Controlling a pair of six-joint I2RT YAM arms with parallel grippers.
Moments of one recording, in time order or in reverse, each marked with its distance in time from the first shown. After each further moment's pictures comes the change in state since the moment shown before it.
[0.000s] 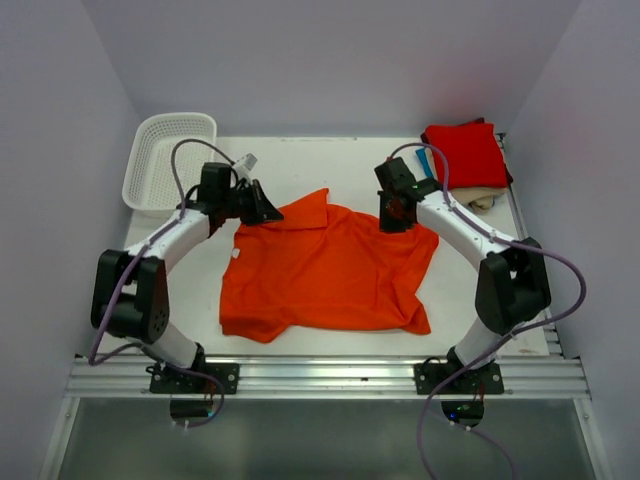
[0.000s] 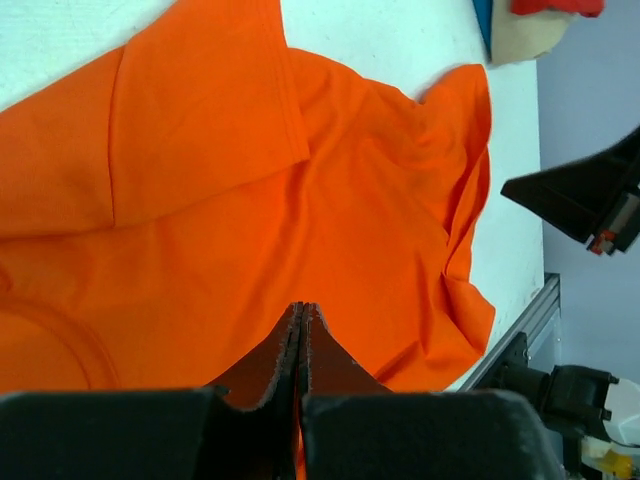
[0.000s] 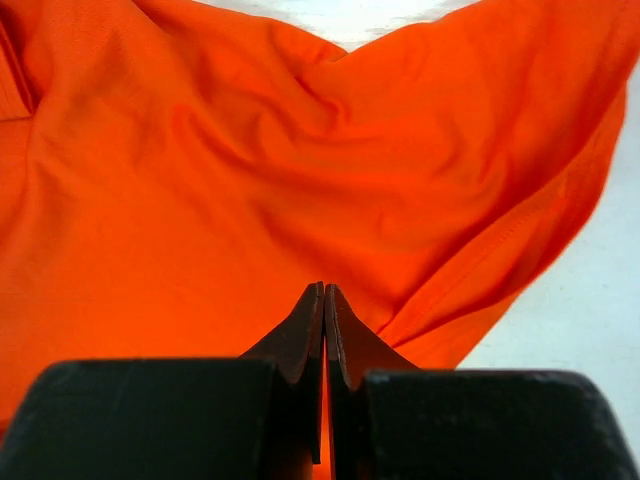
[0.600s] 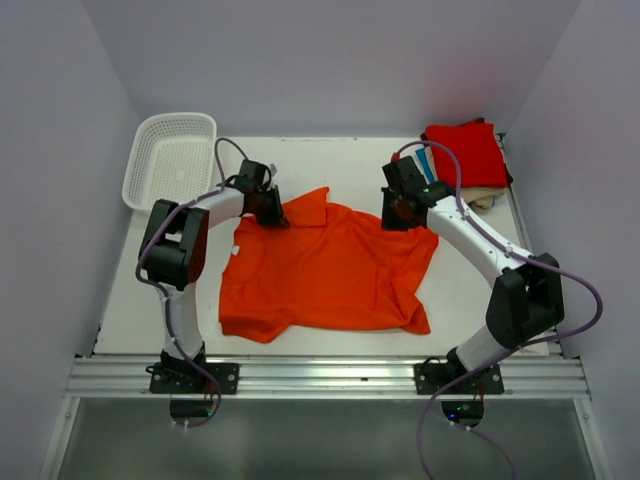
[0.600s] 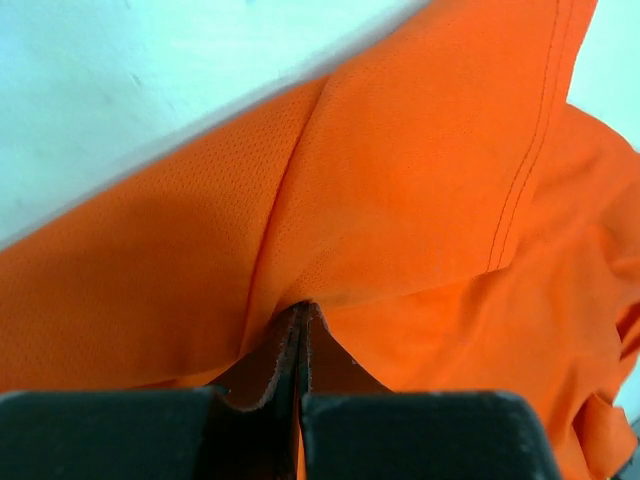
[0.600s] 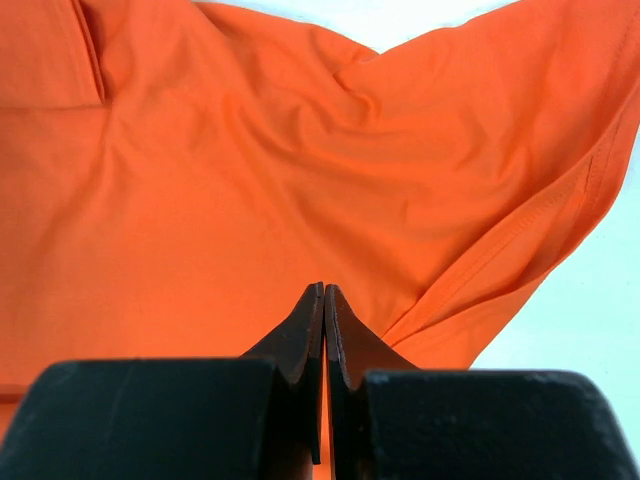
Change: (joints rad) left arm -0.091 0.516 0.317 -0.131 -0.265 0.014; right arm -0.006 -0.063 -0.016 0.025 -0.069 0.027
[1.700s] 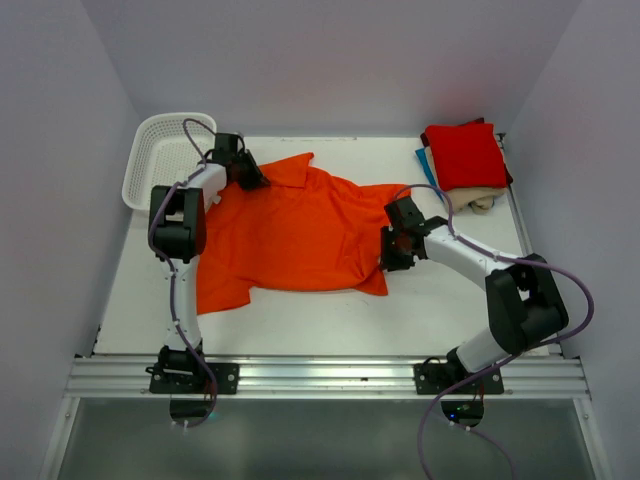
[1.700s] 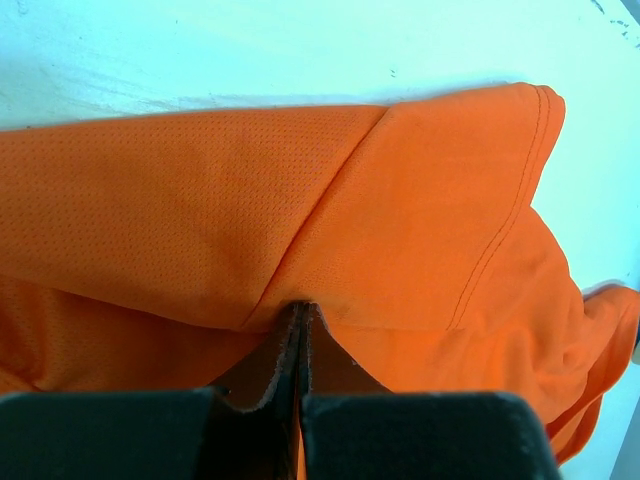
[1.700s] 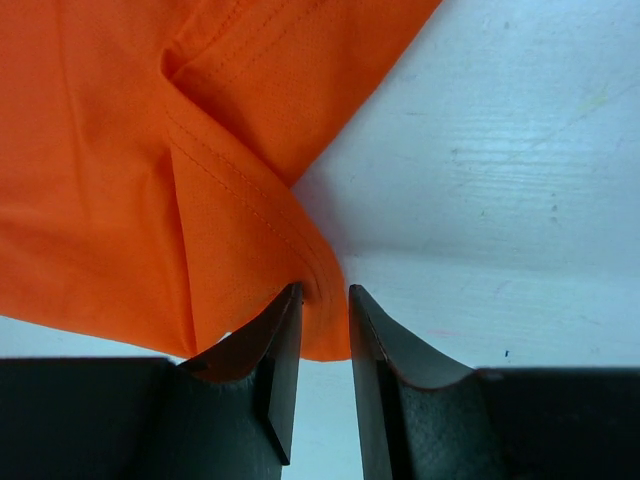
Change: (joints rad) left arm 0.184 0.336 0.476 0.032 -0.011 -0.129; right arm 0.000 -0.043 -0.345 0.171 -0.156 0.016
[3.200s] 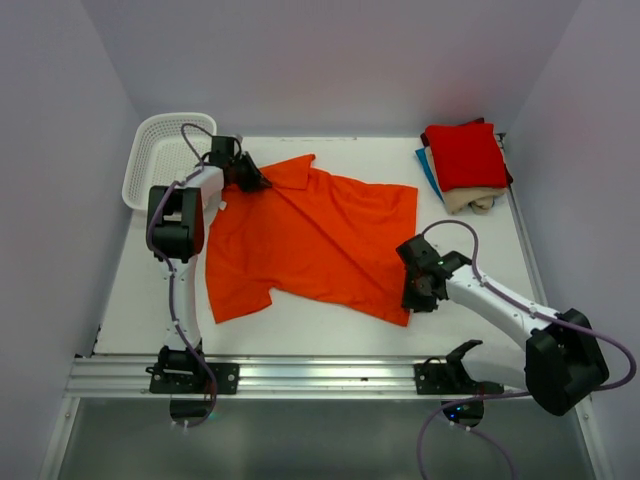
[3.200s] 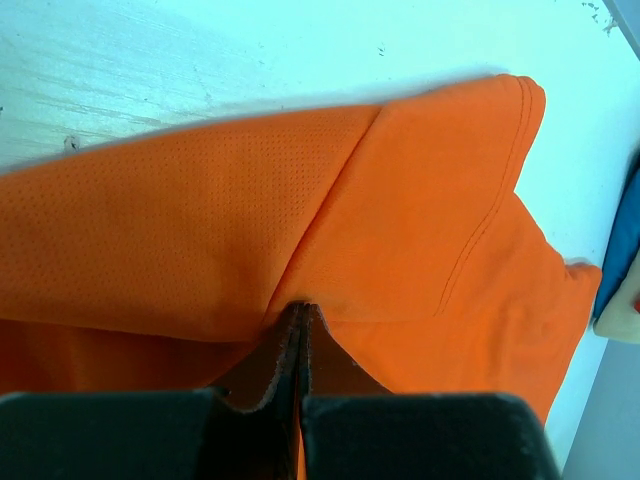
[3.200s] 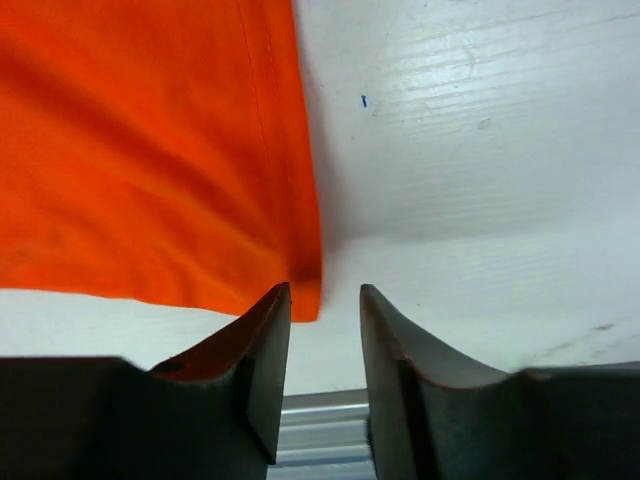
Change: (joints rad) left arm 0.022 -0.001 -0.037 0.050 0.098 -0.027; right arm 0.086 -0.347 -0.303 -0.217 0.142 0.236
